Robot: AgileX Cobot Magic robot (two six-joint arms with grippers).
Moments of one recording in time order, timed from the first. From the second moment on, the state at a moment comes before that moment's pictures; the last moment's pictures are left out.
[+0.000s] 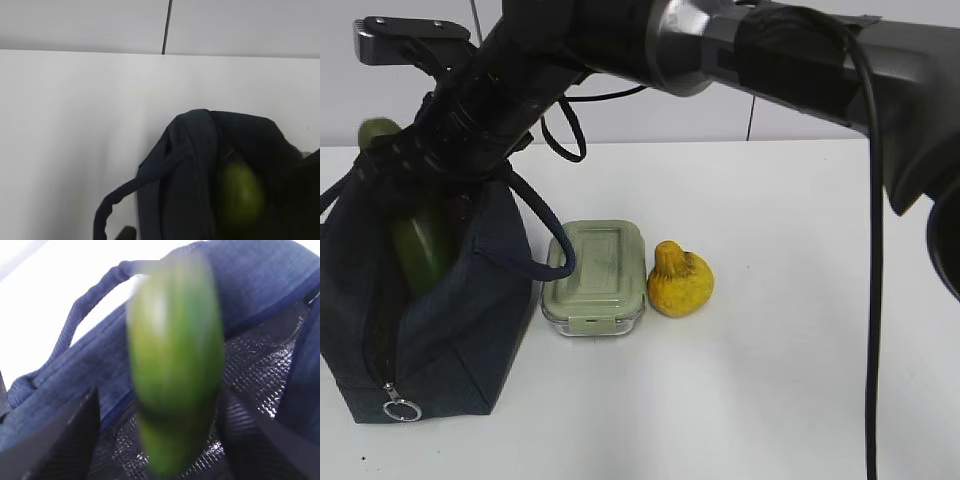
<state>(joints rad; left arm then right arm) -0.04 1.14 -0.95 -0.17 0.70 0.16 0.72 2.27 -2.16 0.54 0.90 -0.36</state>
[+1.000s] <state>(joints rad) -0.04 1.19 -0.95 -0.32 0.91 0.23 0.72 2.27 -2.50 0.06 1.25 -0.11</state>
